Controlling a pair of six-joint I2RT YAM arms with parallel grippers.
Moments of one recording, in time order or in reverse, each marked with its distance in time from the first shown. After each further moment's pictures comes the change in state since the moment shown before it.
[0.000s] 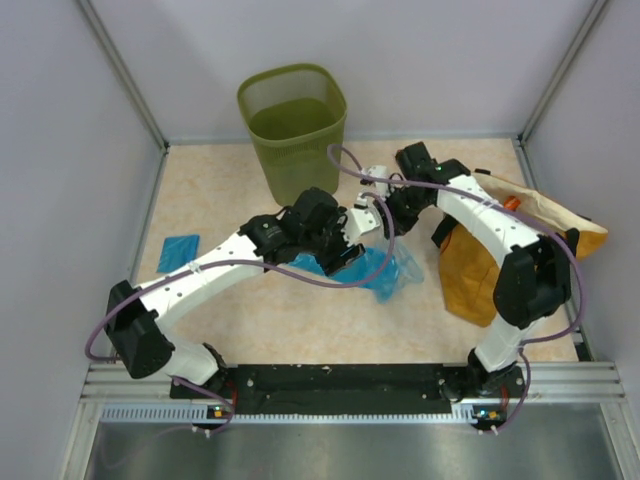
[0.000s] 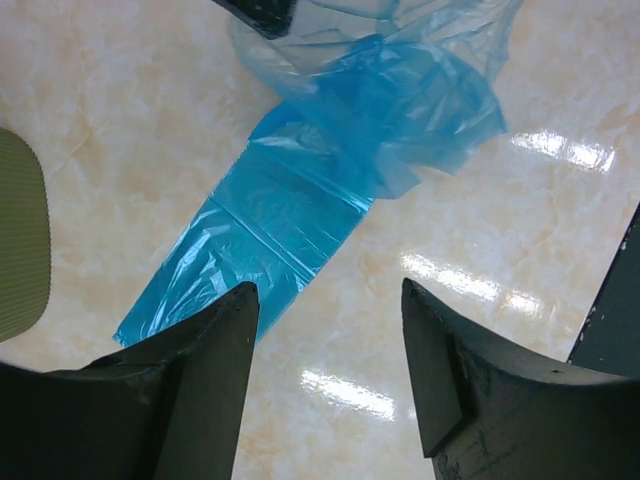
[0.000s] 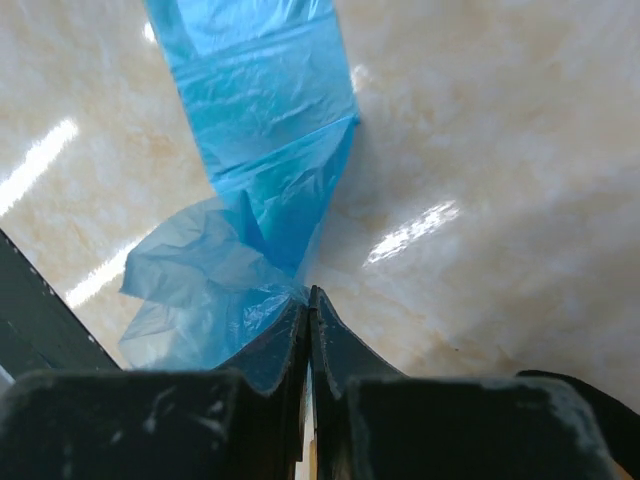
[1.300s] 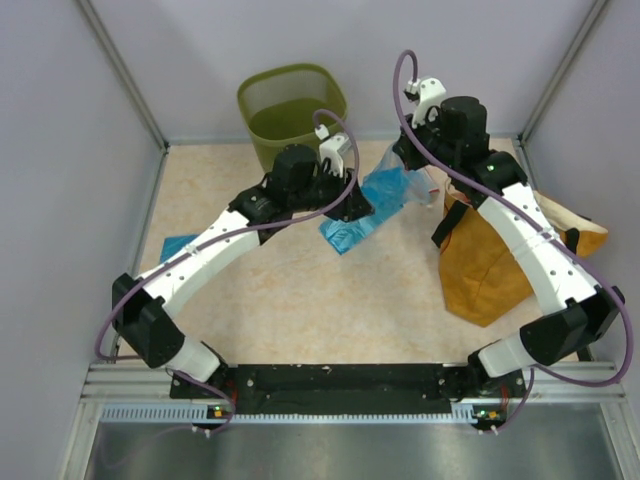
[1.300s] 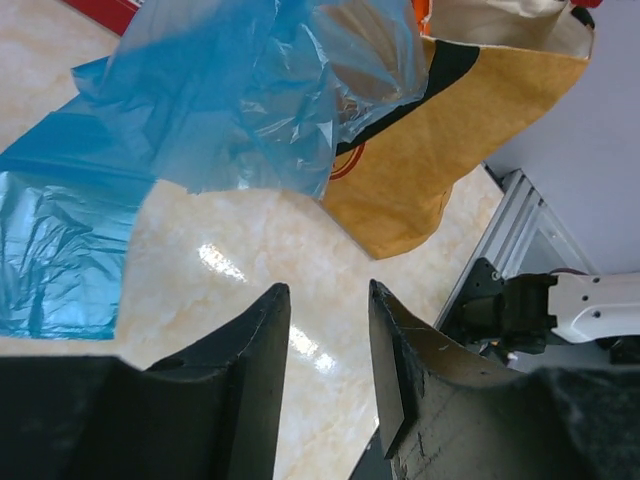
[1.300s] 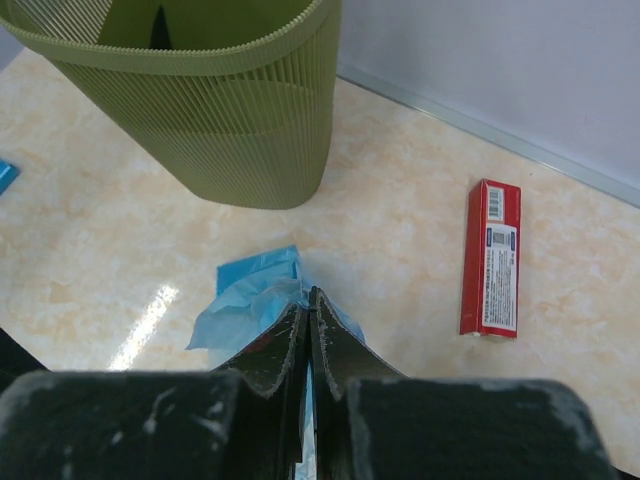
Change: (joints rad) left arm 0.164 0.066 0.152 0.277 0.196 -0.711; right arm 0.000 -0.258 0.188 0.407 0.301 0.417
